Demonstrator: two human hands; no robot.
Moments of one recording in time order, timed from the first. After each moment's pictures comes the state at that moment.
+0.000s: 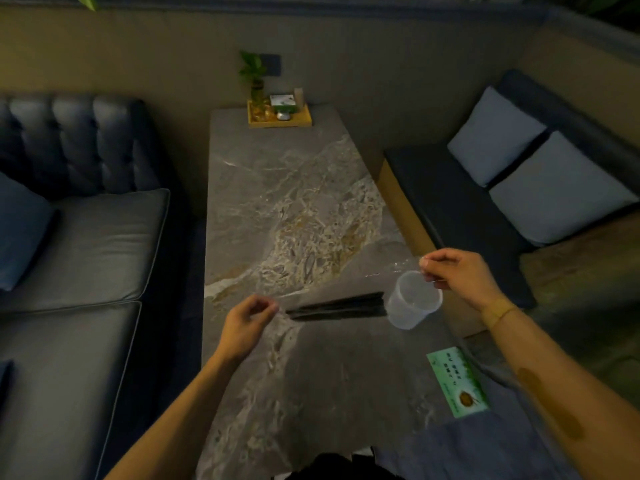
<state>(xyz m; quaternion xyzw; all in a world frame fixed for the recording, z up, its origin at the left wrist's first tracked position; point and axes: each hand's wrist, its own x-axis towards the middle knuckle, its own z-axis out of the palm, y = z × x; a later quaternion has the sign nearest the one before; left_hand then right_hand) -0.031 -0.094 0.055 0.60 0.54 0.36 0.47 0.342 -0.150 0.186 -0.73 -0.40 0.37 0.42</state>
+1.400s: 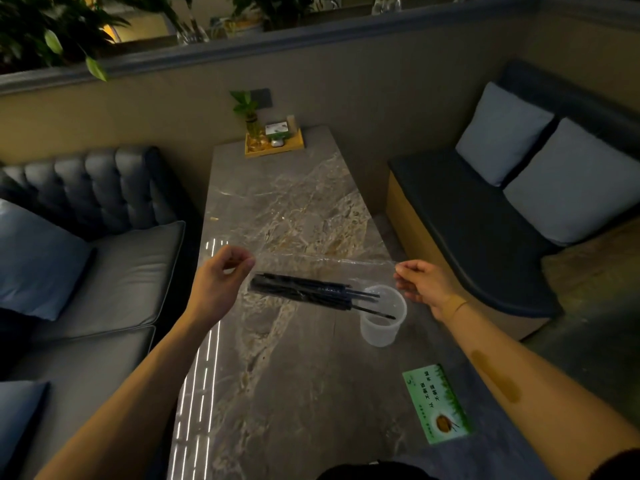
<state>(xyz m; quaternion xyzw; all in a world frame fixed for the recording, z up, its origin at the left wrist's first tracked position) 0.072 -0.072 0.197 0.70 0.53 0.39 0.27 0.427 -0.130 0.135 -0.67 -0.28 0.50 0.47</state>
